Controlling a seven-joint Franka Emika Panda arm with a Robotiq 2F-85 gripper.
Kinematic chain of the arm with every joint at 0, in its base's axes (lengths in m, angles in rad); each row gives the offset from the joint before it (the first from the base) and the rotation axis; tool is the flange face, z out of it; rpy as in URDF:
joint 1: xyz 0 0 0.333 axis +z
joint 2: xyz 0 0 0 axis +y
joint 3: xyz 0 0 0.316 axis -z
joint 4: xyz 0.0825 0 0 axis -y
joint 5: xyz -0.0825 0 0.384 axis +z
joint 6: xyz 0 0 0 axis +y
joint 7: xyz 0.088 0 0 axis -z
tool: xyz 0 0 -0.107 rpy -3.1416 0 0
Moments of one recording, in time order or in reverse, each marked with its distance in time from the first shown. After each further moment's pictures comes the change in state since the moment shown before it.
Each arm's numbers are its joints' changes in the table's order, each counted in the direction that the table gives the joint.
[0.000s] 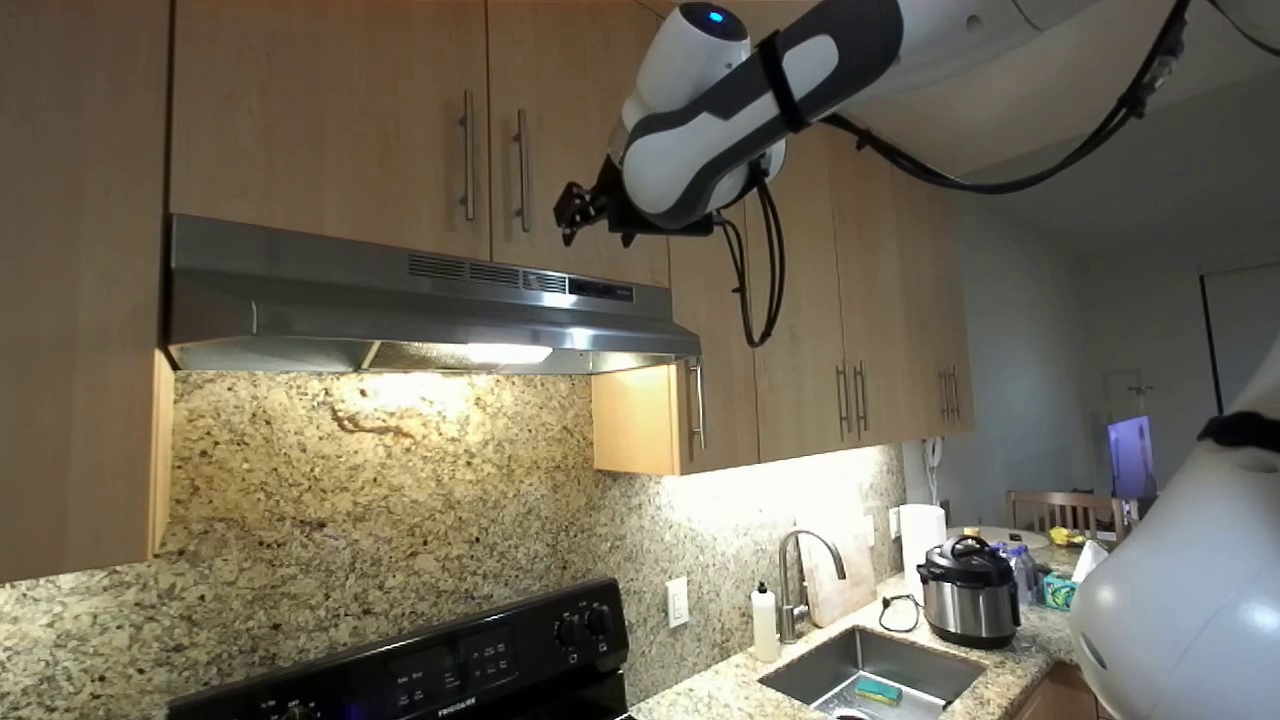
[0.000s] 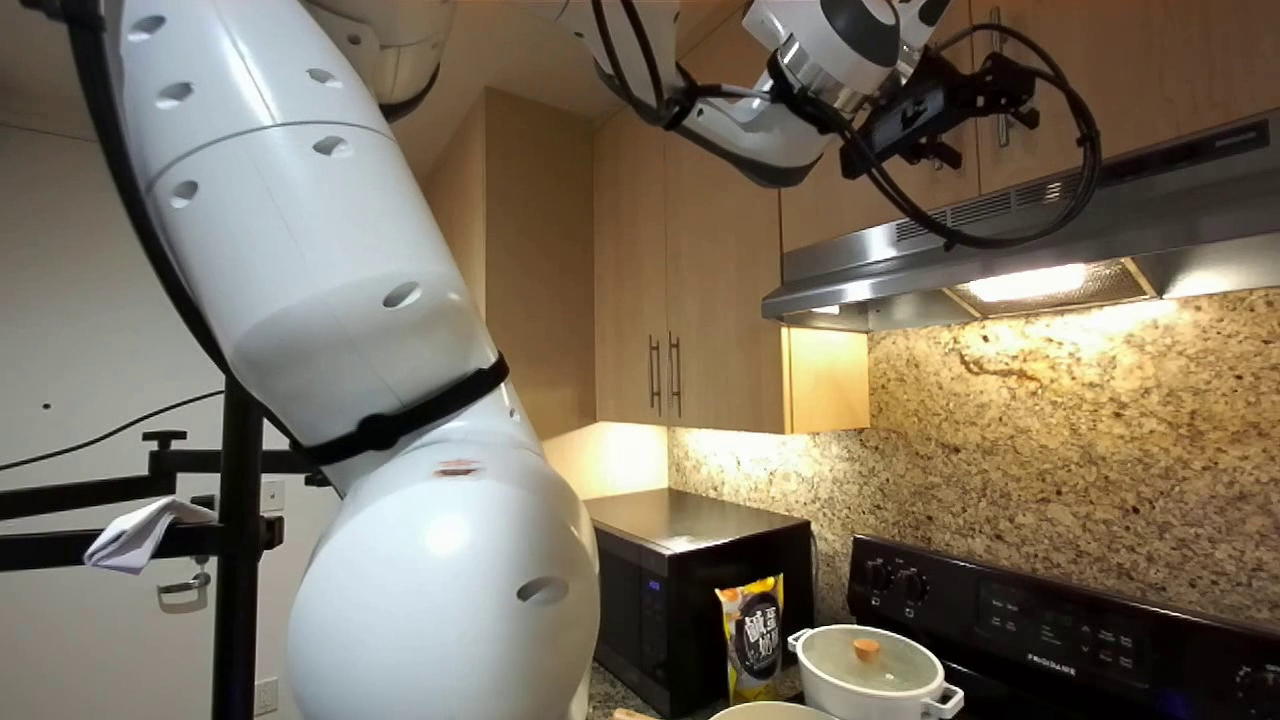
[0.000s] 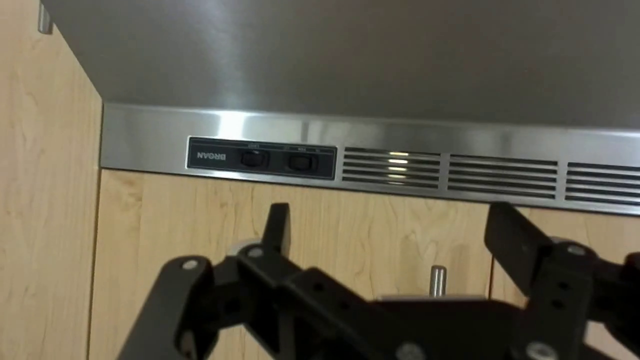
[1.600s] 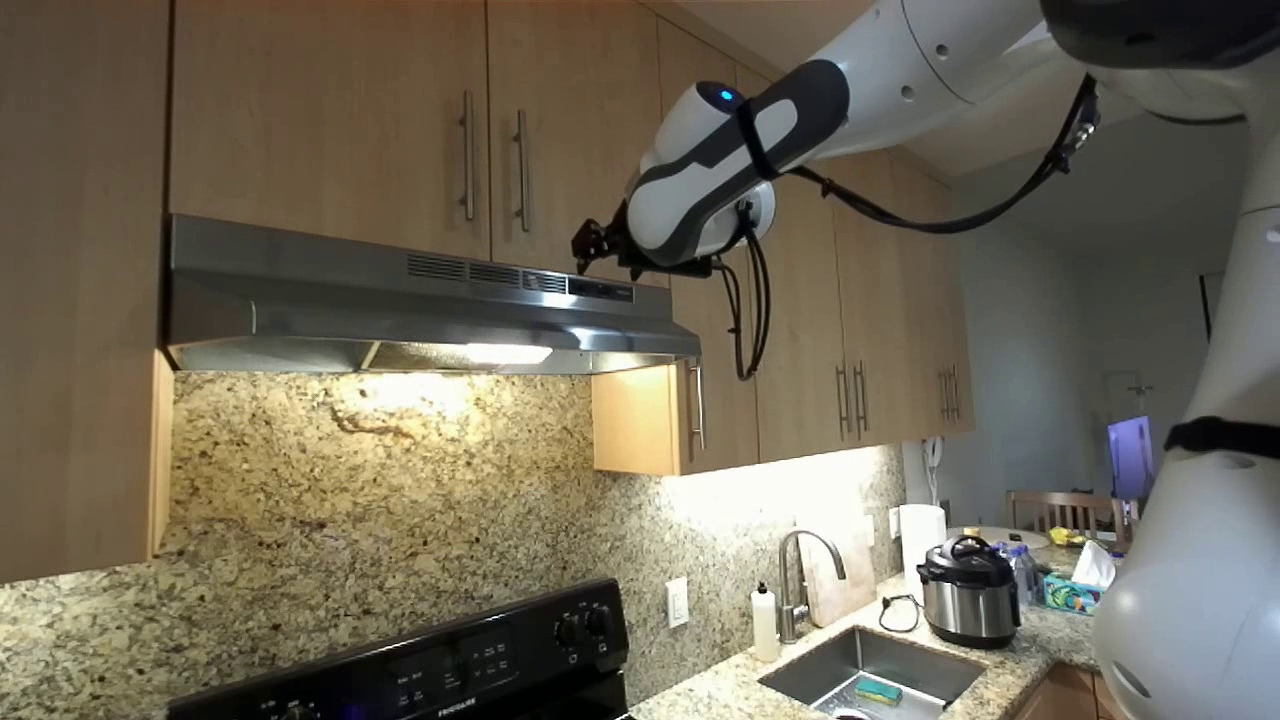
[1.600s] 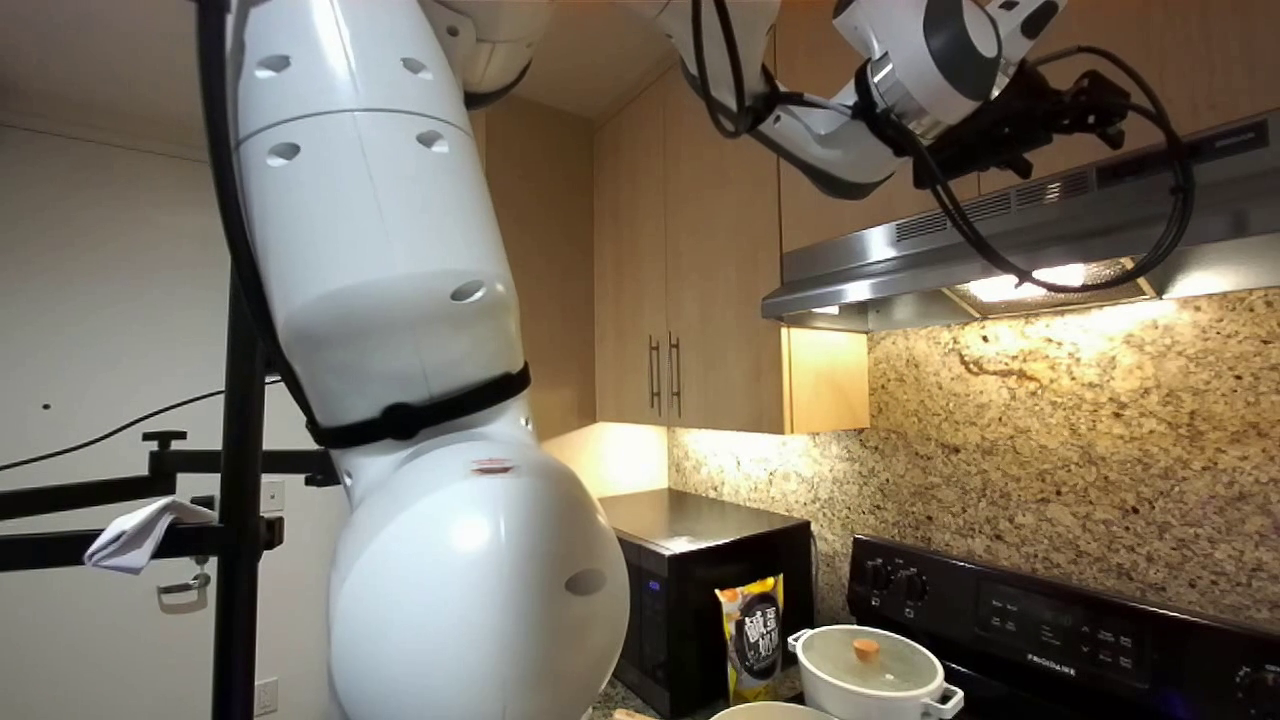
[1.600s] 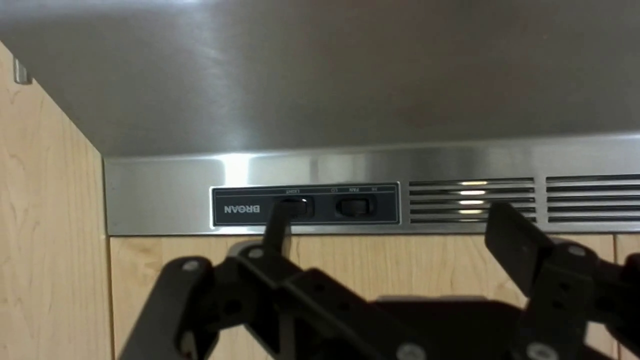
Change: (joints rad) arm 0.115 0.182 0.173 0.080 0.089 -0.098 -0.060
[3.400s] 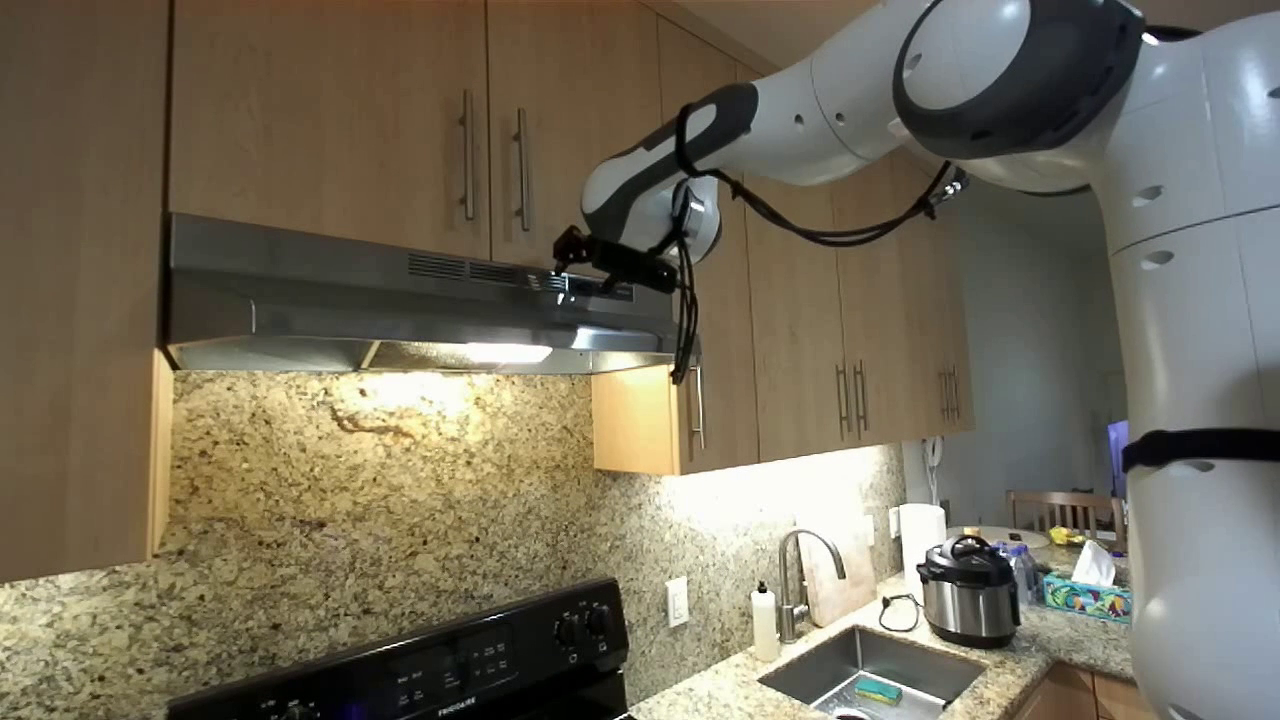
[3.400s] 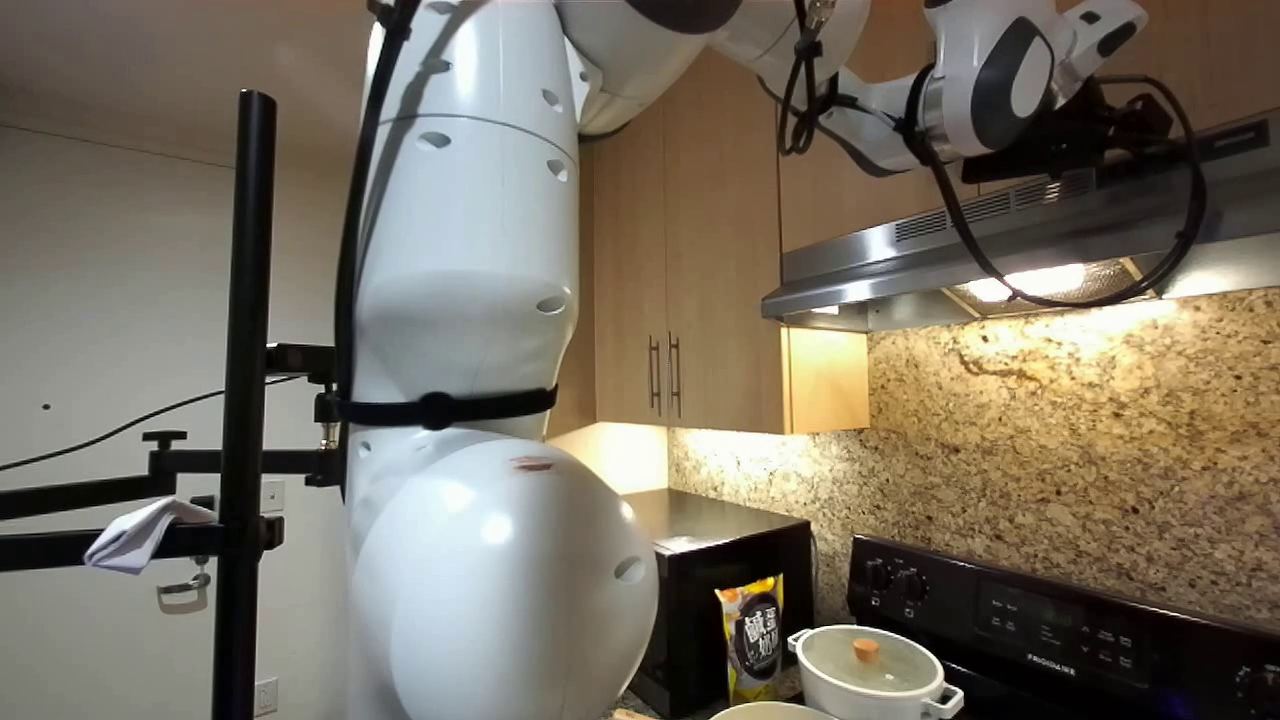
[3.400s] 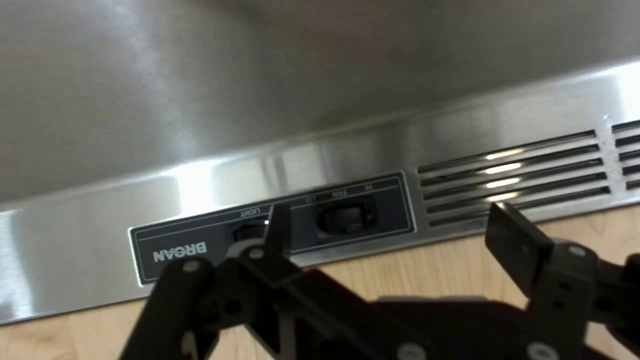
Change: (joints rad) arm 0.141 0.268 0.110 0.310 0.487 0.041 -0.349
